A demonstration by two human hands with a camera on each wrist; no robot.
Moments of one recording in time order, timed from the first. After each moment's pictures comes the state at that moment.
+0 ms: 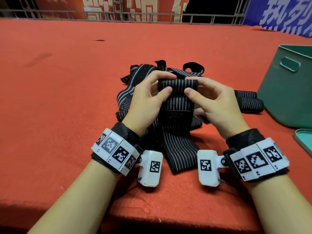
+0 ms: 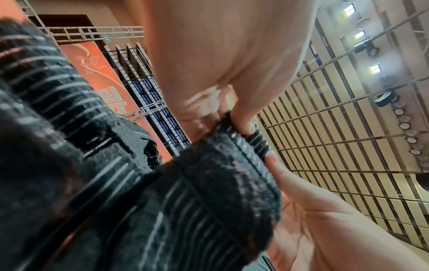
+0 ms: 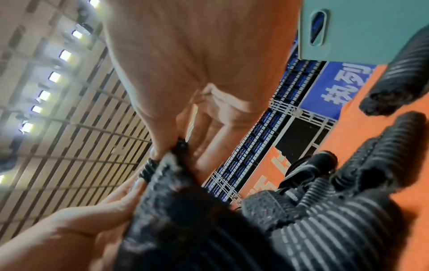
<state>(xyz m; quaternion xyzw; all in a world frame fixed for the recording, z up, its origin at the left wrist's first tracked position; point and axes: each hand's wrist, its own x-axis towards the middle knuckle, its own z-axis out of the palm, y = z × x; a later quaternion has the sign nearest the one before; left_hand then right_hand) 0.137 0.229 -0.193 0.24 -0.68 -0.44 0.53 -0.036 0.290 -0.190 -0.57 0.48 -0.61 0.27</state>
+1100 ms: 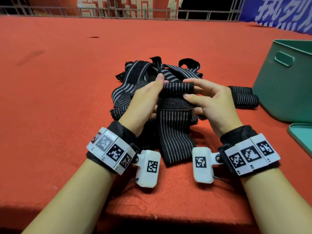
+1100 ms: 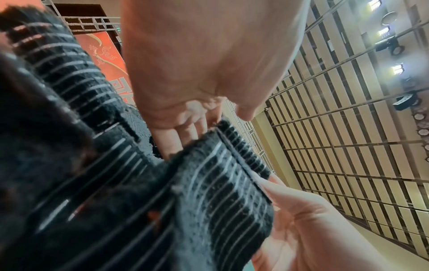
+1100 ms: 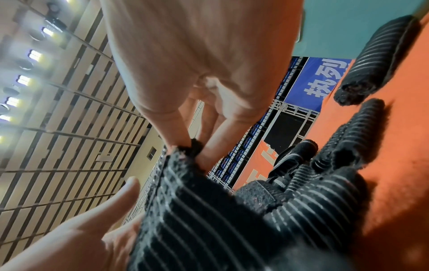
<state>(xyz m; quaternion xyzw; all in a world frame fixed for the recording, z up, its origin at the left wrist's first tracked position) 0.129 0.241 -0.190 0.36 -0.60 -0.57 0.43 -0.040 0.292 -0.195 -0.51 0.47 -0.63 0.34</state>
